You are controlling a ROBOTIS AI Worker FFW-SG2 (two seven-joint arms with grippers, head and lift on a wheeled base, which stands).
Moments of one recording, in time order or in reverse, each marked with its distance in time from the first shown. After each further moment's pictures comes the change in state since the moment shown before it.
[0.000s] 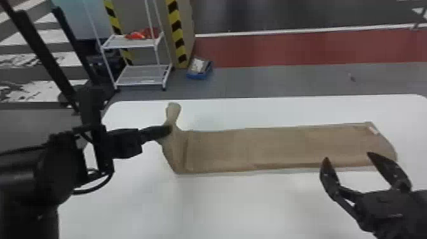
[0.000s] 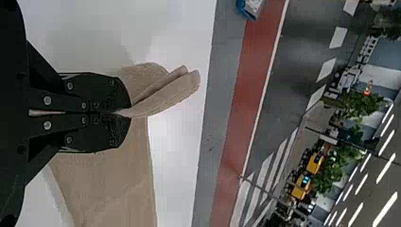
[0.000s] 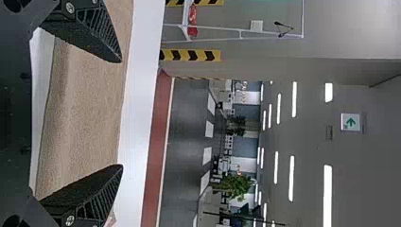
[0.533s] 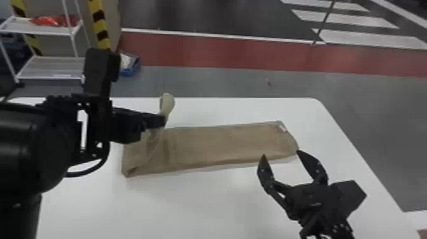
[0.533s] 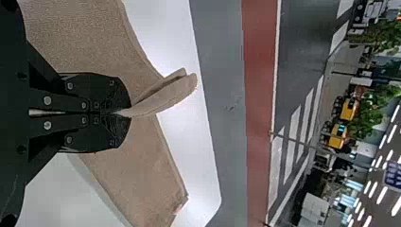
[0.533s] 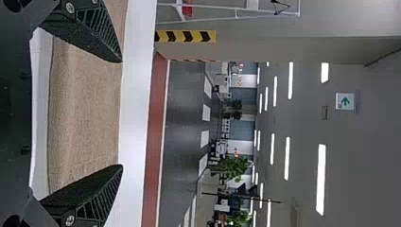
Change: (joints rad) left arm -0.176 -0.116 -0.427 0.004 -0.126 0.136 0.181; right arm 0.038 0.000 -0.078 -0.027 -0.052 -0.021 0.000
